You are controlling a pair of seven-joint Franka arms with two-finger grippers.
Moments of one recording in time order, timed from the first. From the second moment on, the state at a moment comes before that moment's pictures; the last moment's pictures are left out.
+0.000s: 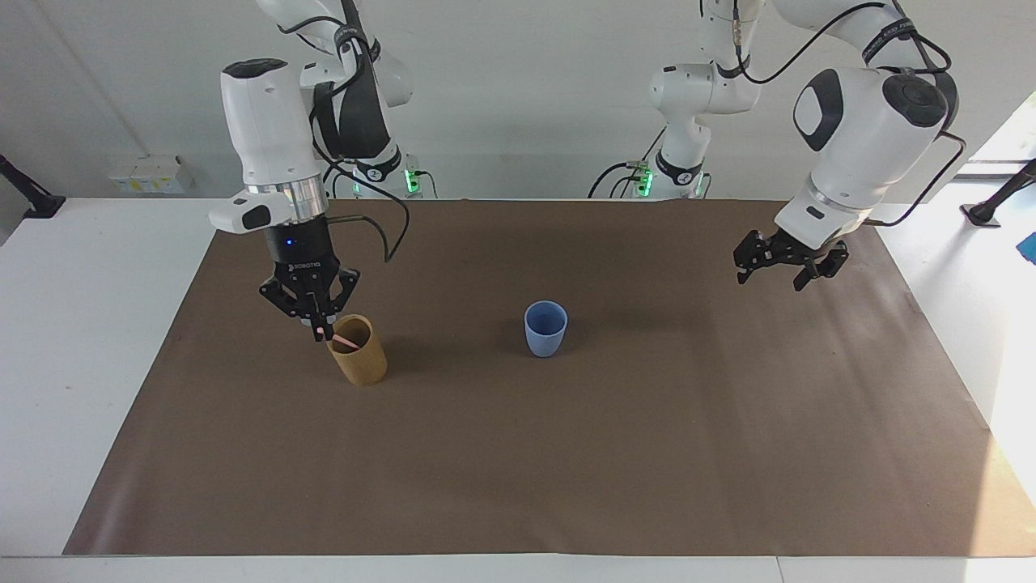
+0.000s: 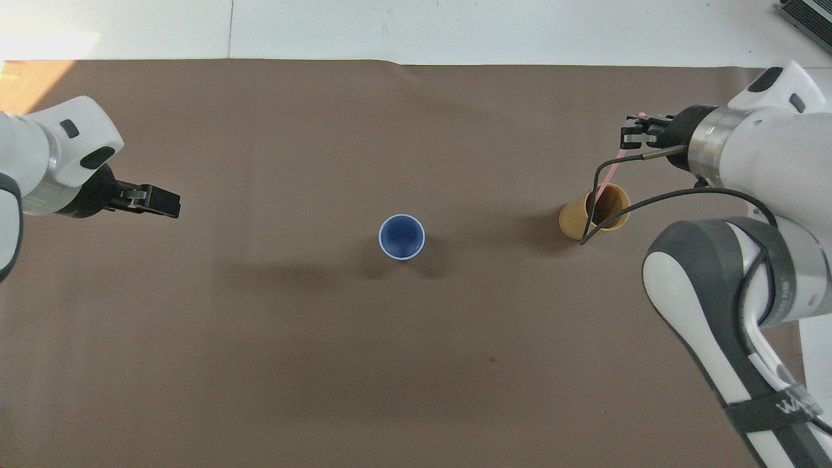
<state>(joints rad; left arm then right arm) -0.08 0.04 -0.02 -1.76 -0.05 1.83 0.10 0.06 0.04 0.06 -1.87 0.00 2.46 0.01</state>
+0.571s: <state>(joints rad) -0.08 -0.05 -0.02 -1.56 -0.02 1.53 0.11 0.22 -0.07 0.07 -1.87 0.00 2.44 0.18</state>
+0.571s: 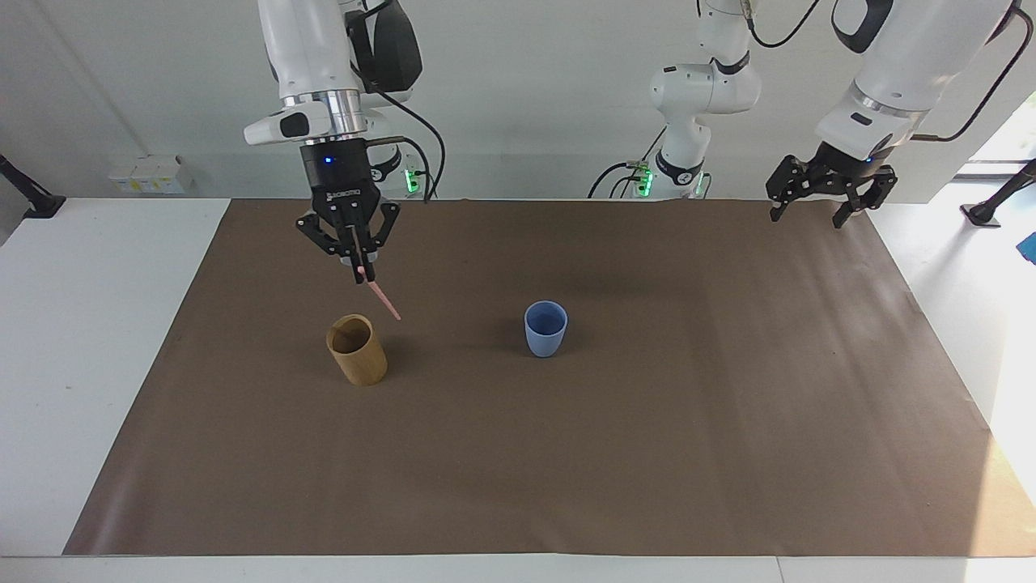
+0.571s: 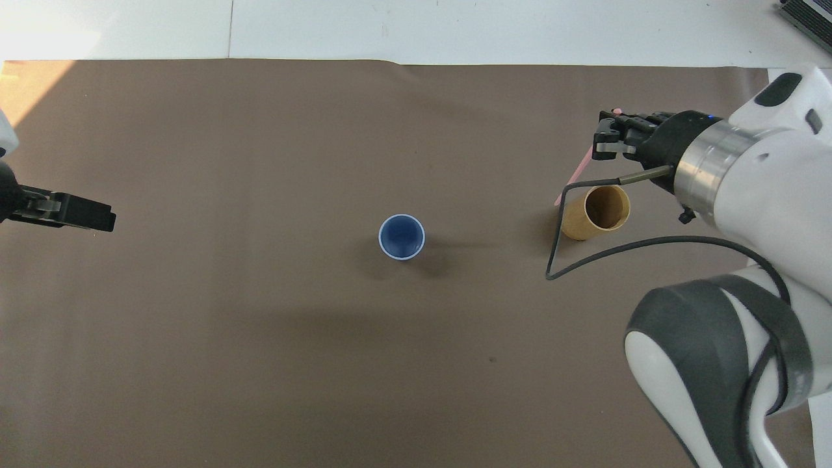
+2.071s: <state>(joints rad) -0.05 -0.06 -0.02 -1.57 -0.02 1.51 0.12 0.50 0.10 0.08 -2.04 -0.18 2.83 0.49</state>
